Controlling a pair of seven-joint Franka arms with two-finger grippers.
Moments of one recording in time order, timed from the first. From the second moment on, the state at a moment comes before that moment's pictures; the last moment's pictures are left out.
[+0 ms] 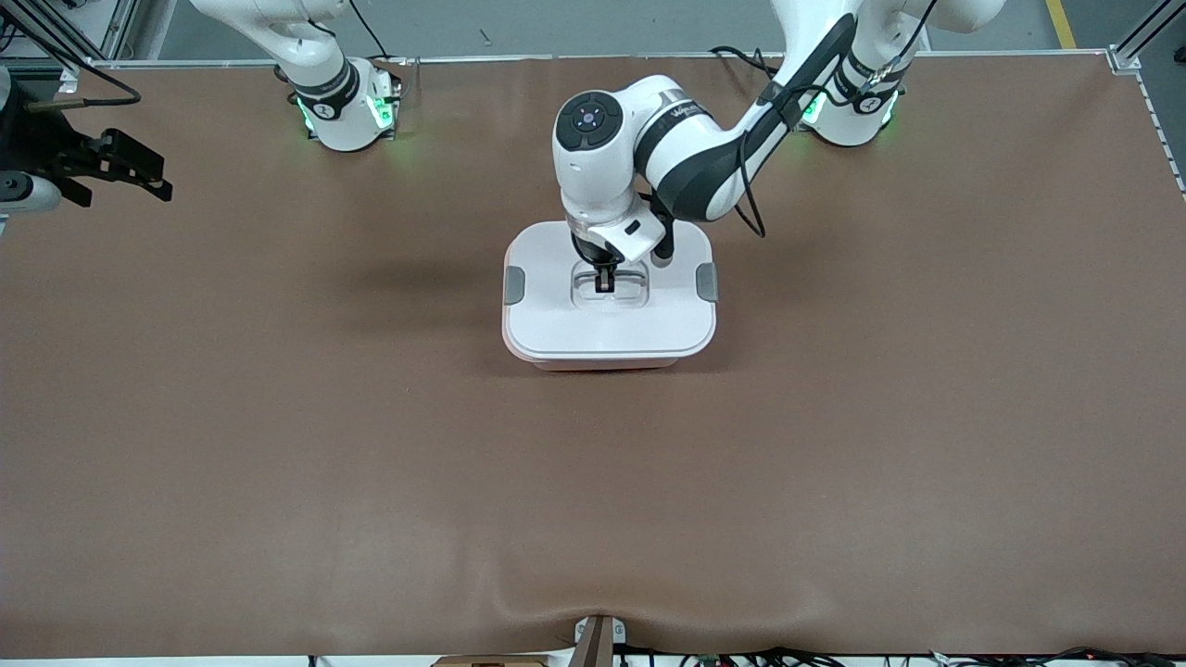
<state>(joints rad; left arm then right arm) -0.61 0.50 -0.32 -1.56 0.22 2.02 -2.56 -0.04 -0.15 0.03 -1.70 0.02 1.46 -0.06</state>
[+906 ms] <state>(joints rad) -0.61 0.51 -0.32 -1.56 0.22 2.06 -2.56 -0.04 -0.15 0.03 -1.70 0.02 1.46 -0.07</state>
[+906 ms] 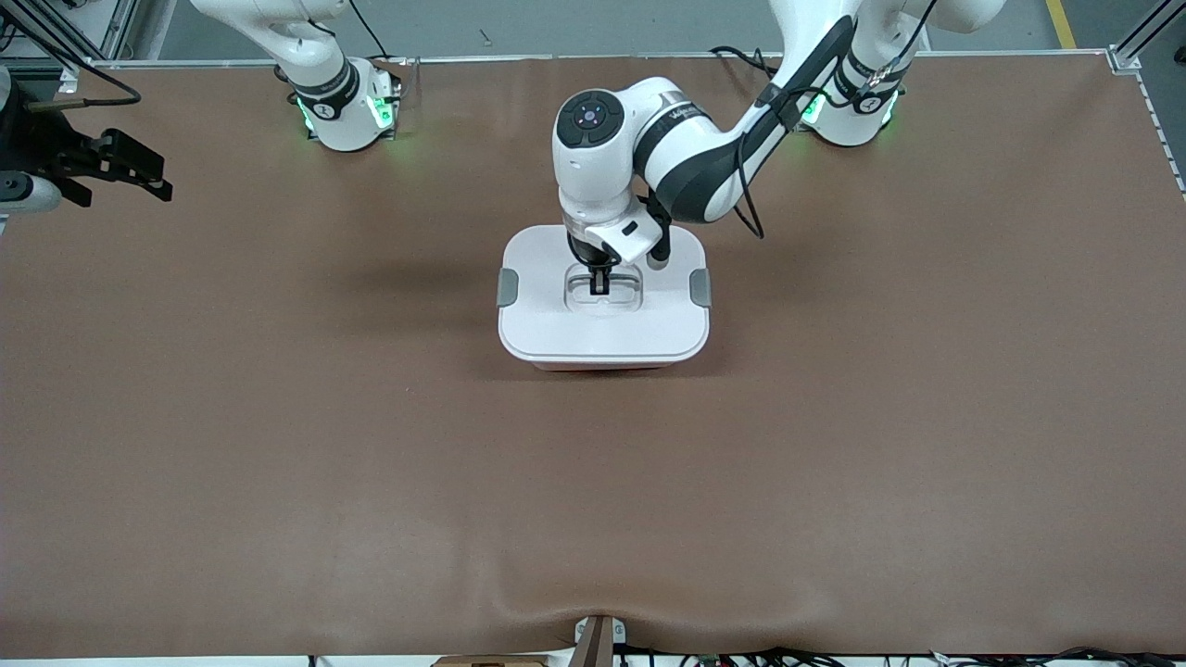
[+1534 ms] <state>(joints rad) -0.62 0.52 -0.32 -1.57 0.22 2.06 -2.56 -0.04 -0.15 0.03 -1.69 0.02 1.47 -0.09</state>
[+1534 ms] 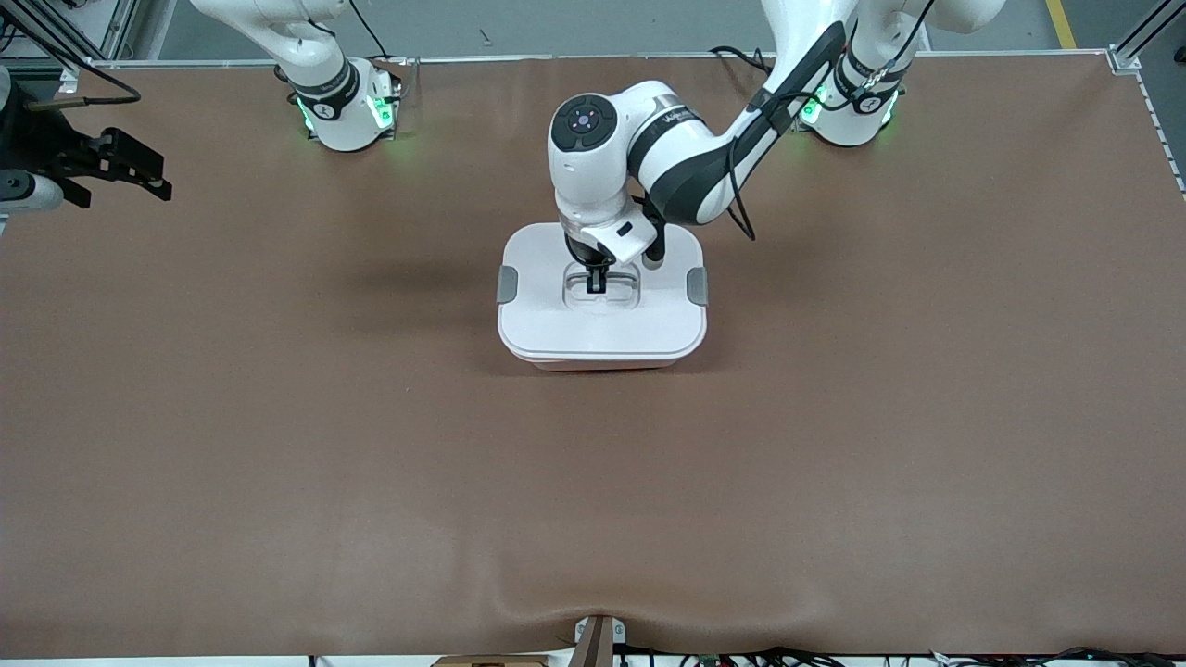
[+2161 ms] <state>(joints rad) -0.62 0.52 -0.32 -1.58 0.22 2.07 -2.56 -0.04 -0.05 0.03 -1.55 0.02 1.43 -0.09</state>
